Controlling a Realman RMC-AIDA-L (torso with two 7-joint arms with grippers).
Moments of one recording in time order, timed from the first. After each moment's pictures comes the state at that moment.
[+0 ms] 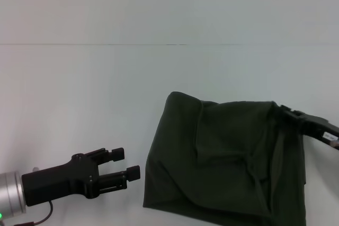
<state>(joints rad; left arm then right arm) -0.39 -2.11 0.55 0.51 2.03 1.63 -1.39 0.45 2.09 -0.46 -0.35 -1.80 -1.17 1.46</state>
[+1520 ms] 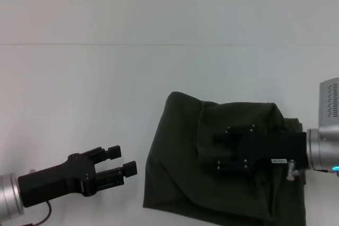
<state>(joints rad) -0.38 -2.11 0.53 0.49 2.01 1.64 -1.39 0.58 2.10 -0.88 -0.54 -2.01 -1.37 1.19</state>
